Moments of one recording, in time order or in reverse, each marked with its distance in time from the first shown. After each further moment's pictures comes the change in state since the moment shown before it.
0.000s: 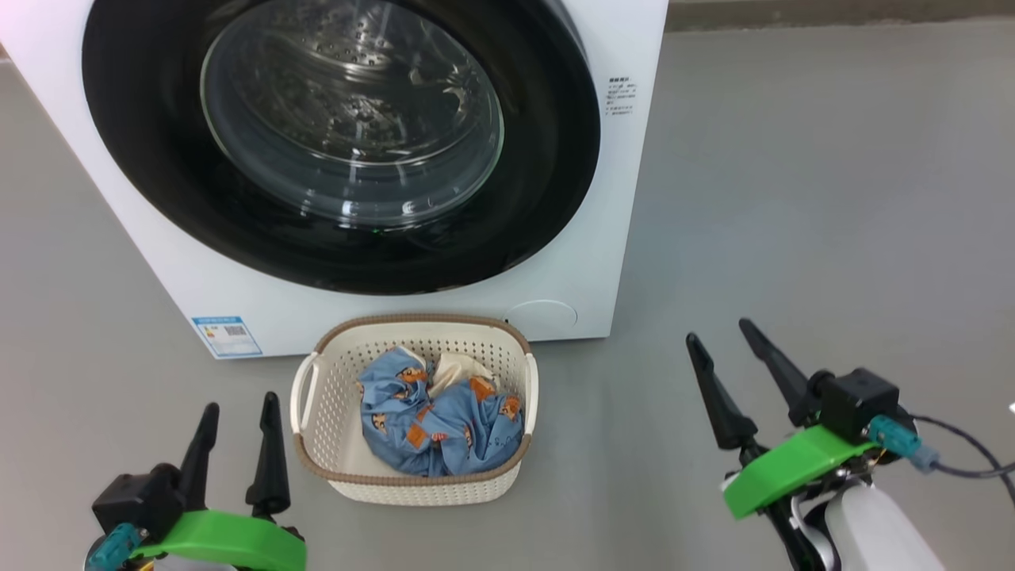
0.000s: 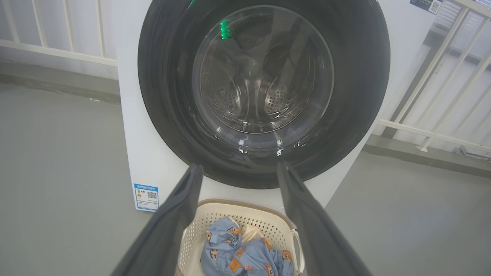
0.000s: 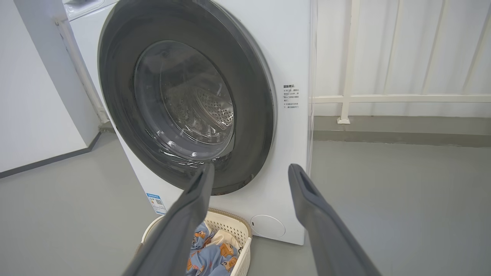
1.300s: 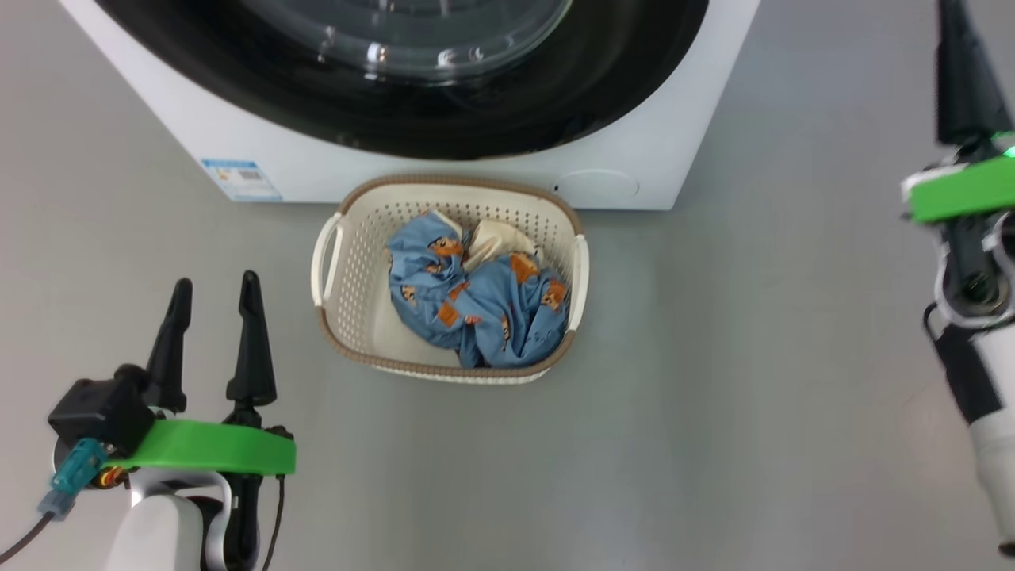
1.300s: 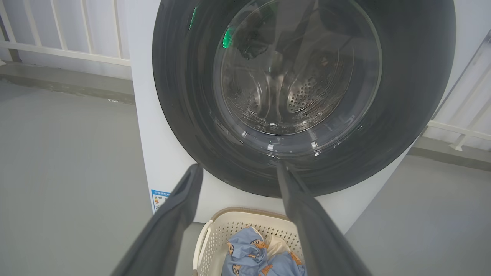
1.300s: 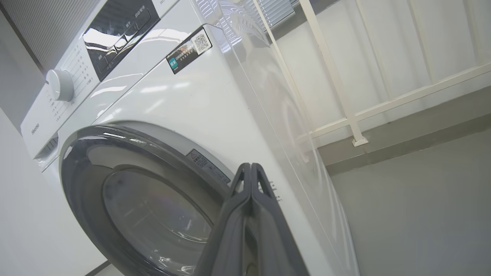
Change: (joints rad) left arm -0.161 0.000 0.008 -0.099 0.027 0.000 0.000; right arm -0.481 -0.194 -0.097 0.049 0.533 0.000 0.034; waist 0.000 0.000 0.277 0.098
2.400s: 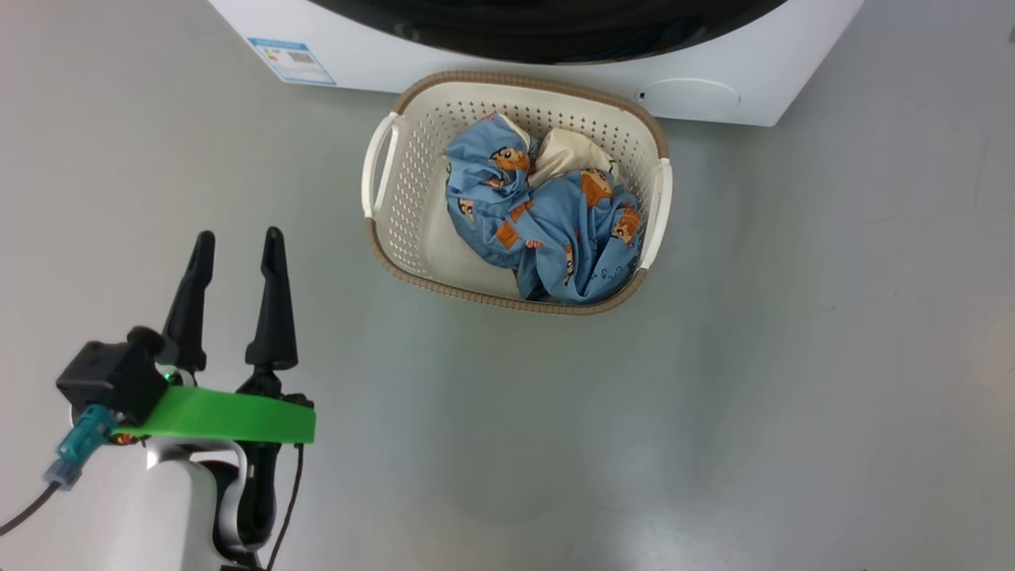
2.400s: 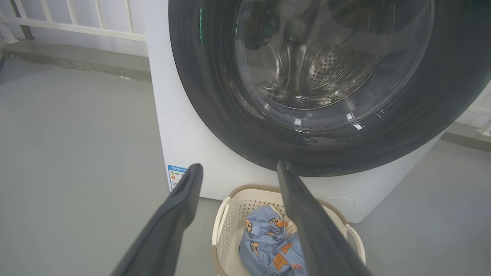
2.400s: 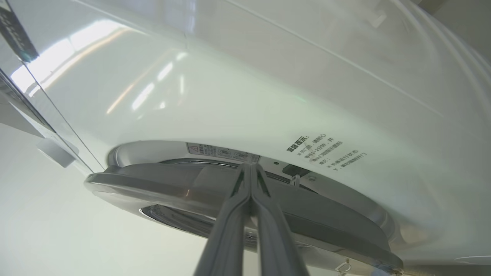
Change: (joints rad) left arm -0.065 0.008 -0.063 -0.035 -0.043 0.000 0.000; right arm -0.431 -0.084 -0.016 0.280 0.673 0.000 0.539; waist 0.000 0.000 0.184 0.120
